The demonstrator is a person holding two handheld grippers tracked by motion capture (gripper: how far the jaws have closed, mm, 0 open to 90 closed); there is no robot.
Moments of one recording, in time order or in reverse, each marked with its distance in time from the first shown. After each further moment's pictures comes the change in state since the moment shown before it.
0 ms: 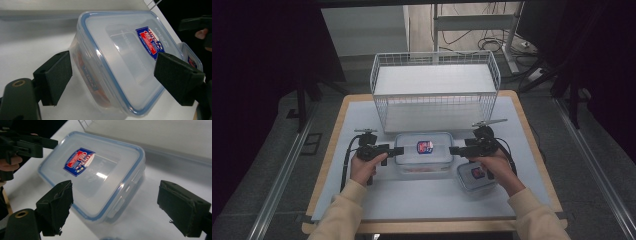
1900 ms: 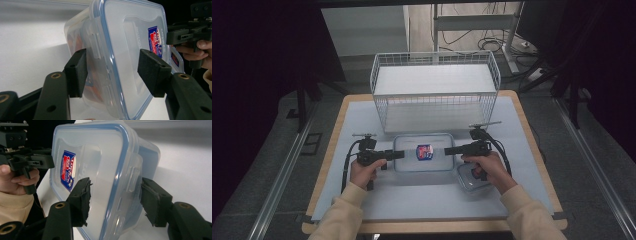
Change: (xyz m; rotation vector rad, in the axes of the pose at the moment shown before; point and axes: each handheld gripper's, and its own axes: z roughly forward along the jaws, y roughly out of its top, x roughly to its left) left arm -0.002 -0.015 -0.004 -0.009 -0.091 -0.040; right arm -0.017 -0.008 0.026 0.064 0.190 0.226
